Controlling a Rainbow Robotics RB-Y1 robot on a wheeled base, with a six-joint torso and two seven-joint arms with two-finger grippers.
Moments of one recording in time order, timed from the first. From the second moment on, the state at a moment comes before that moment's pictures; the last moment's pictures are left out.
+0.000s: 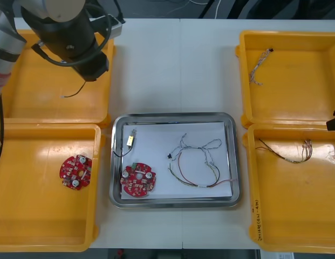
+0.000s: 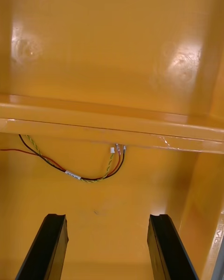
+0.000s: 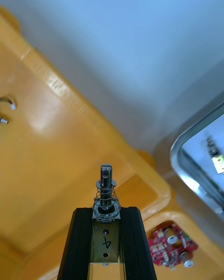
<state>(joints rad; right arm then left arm) -0.27 -0.77 -0.29 -2.20 -0.75 1.92 1.37 -1.02 0.59 -0.31 -1.64 0.66 1.91 -1.66</state>
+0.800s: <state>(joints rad) -0.23 -0.73 -0.34 -2.11 -0.79 1.92 1.37 -0.93 0.43 -0.54 -1.80 0.60 1.91 -1.06</state>
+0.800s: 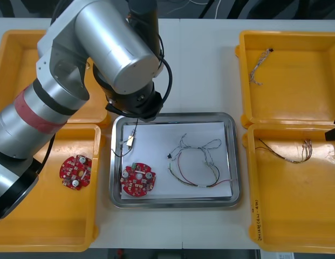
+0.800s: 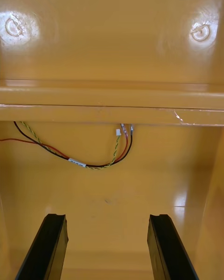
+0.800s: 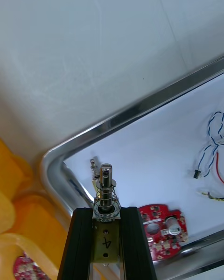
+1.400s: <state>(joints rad) -0.20 -0.73 -0.34 -2.11 -0.77 1.92 1.37 -0.83 0.43 -0.76 -1.80 0.58 1.72 -0.73</state>
